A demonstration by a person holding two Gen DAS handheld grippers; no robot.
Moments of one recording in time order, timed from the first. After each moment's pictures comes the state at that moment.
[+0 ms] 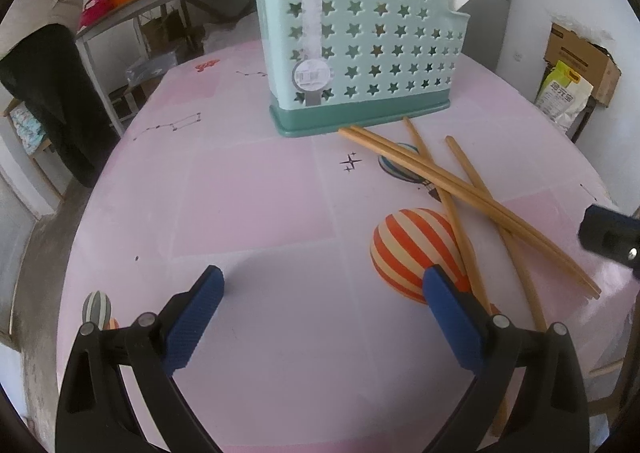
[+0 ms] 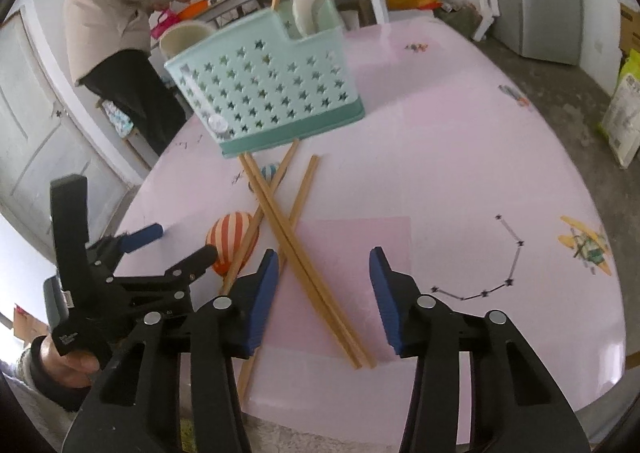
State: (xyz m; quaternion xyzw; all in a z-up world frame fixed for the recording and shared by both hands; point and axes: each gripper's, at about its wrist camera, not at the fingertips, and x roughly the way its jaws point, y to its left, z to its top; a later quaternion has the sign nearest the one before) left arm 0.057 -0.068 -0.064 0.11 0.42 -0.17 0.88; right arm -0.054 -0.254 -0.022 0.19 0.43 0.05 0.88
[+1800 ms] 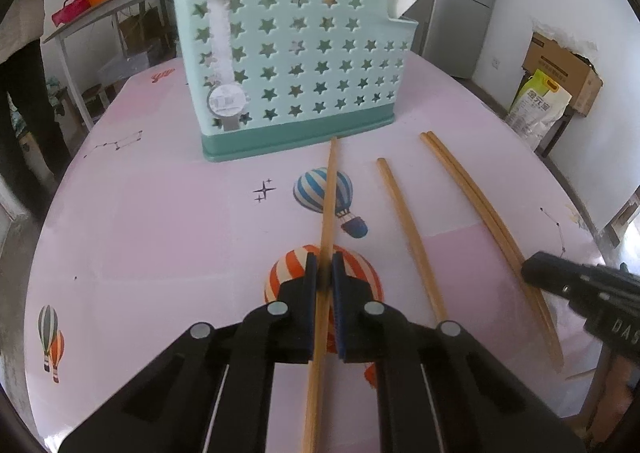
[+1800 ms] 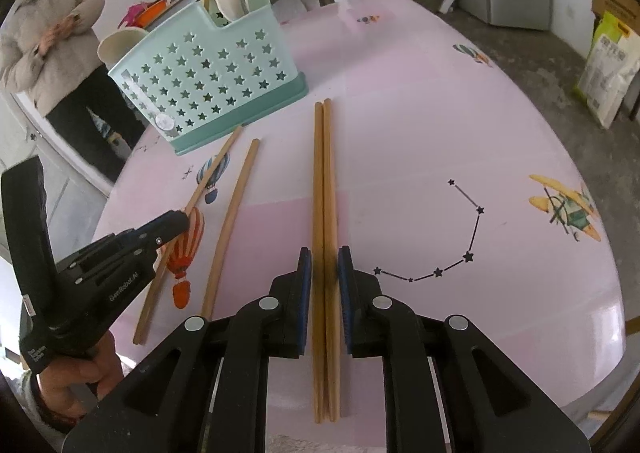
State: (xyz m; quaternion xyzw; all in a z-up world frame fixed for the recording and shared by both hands) left arm 0.054 -0.104 -0.051 0.08 0.43 -0.22 0.87; right arm -0.062 -0.288 -0.039 0.23 0.46 0.00 0.86
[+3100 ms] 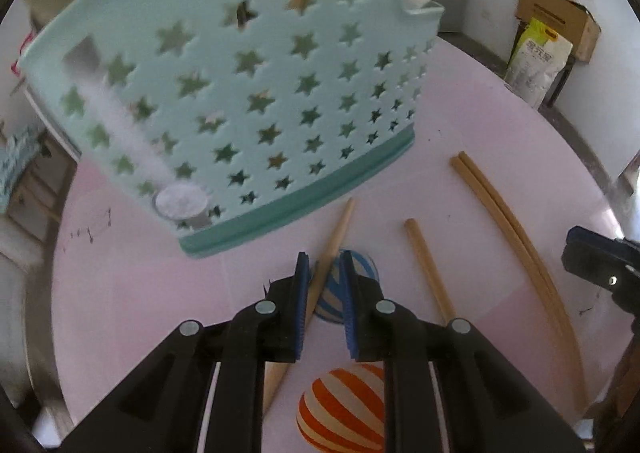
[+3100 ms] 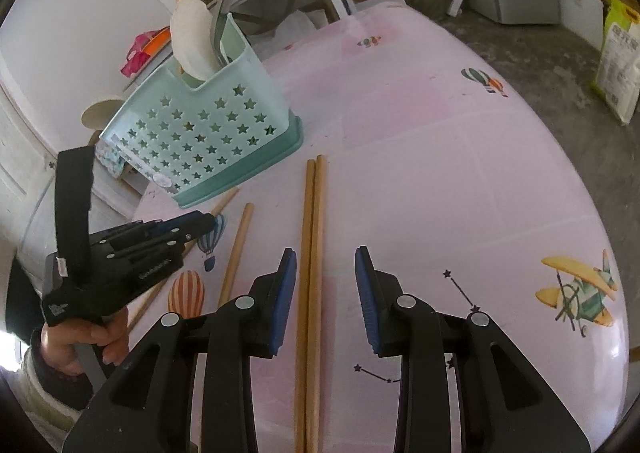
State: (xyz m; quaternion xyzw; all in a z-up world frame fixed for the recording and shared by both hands) left arm 0.136 -0.152 -0.036 0.18 0.45 -0.23 0.84; right arm -0.025 -0.324 -0.043 0.28 0.43 0.03 0.86
